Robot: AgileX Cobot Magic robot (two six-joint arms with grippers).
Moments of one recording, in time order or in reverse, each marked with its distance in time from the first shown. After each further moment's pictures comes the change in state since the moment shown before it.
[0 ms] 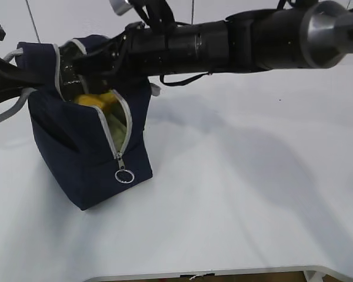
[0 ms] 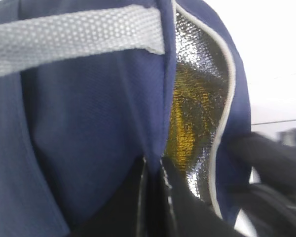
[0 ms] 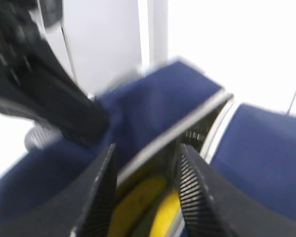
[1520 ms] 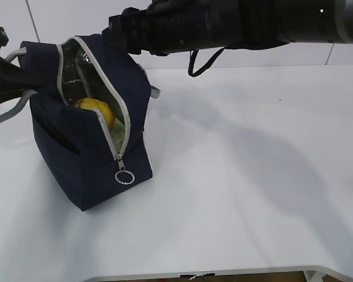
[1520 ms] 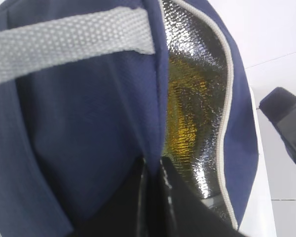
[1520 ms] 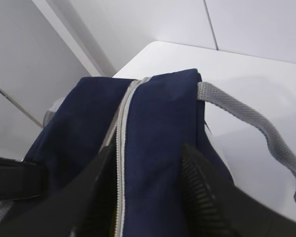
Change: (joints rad) left arm 0.000 0.000 0.000 0.000 0.021 0.110; right arm 0.000 -0.091 -0.001 -0.266 -0.278 0.772
